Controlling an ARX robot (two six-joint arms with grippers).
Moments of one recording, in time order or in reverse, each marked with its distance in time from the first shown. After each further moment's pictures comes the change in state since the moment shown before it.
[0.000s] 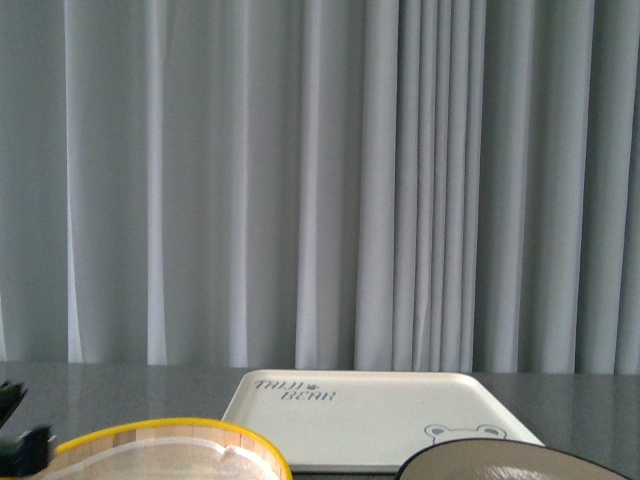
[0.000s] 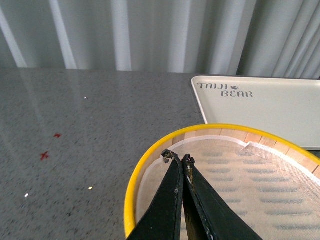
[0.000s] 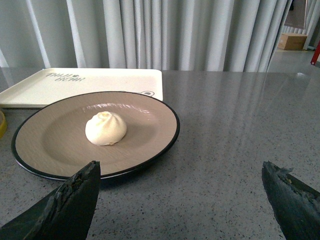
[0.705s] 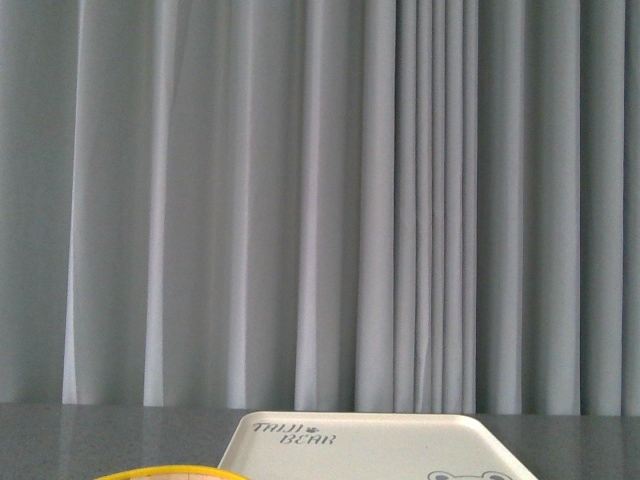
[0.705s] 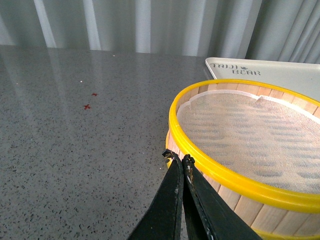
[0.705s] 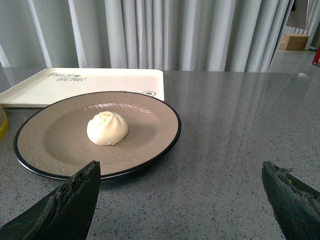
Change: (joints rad) left arm 0.164 -0.474 -0.332 -0.144 0.154 0.002; right arm 0.000 0.000 0.000 0.000 0.000 0.000
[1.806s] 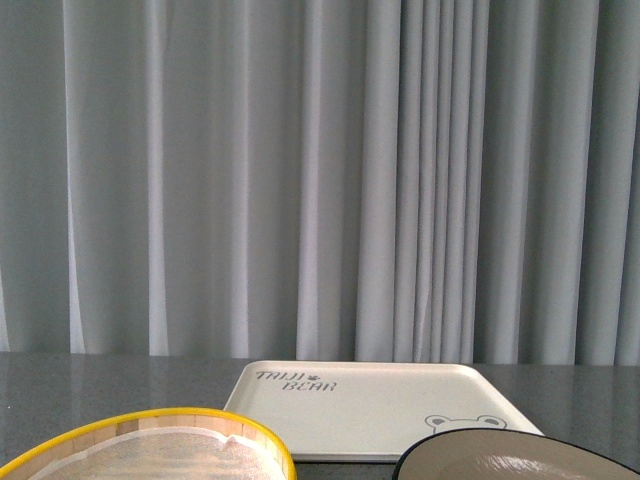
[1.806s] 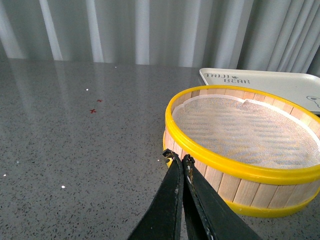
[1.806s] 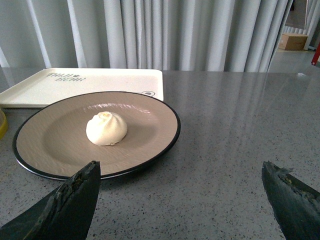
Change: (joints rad) left arm 0.000 -0.546 -0.044 -0.463 0.000 0.000; right arm 0.000 0.000 0.000 0.000 0.000 0.000
